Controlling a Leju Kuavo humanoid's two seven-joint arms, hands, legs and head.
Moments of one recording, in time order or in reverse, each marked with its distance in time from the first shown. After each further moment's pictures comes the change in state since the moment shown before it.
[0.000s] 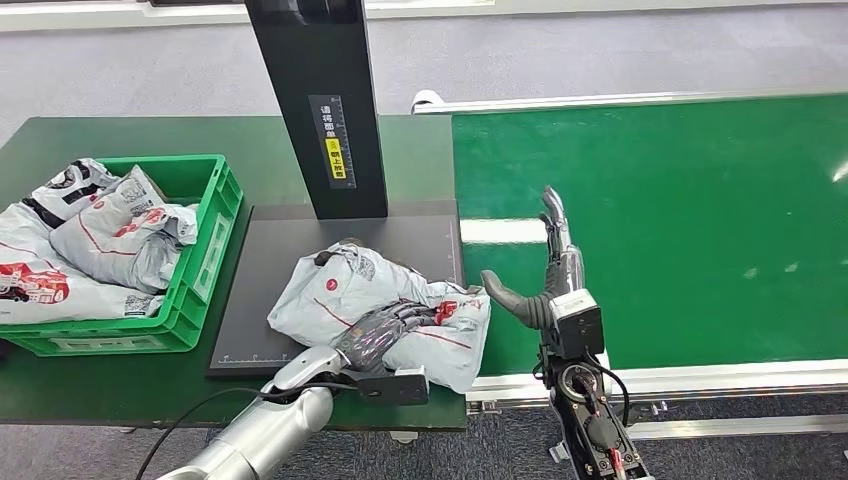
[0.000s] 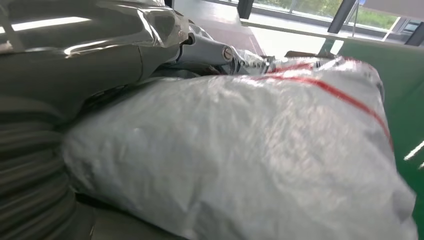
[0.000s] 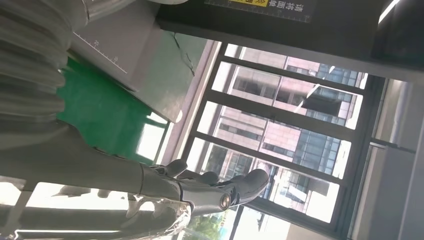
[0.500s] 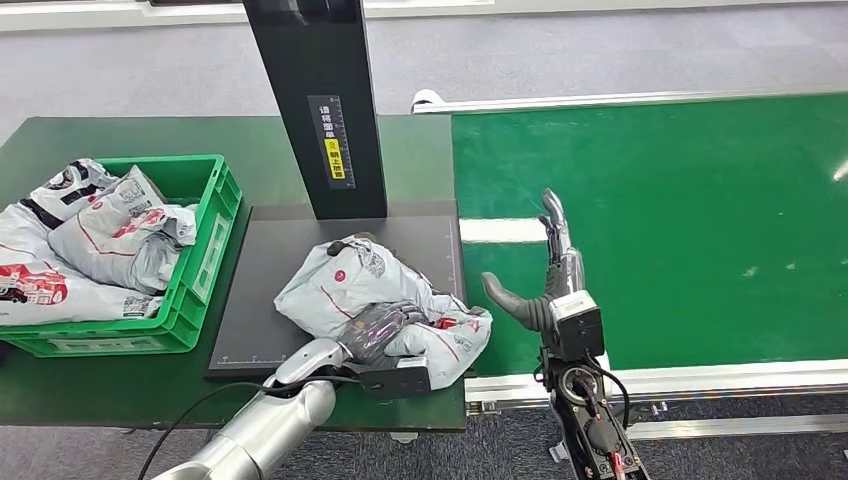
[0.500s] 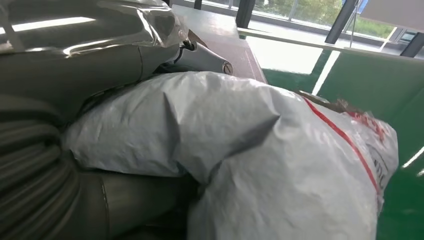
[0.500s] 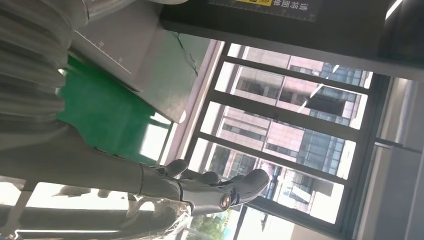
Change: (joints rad) left arm -0.006 -0.008 0.017 -0.008 -0.019 -0.004 -0.001; right arm 0.013 0.003 -0.010 -0.008 0.005 0.011 0.015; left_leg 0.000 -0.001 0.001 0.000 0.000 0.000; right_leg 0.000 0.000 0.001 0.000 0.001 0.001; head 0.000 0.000
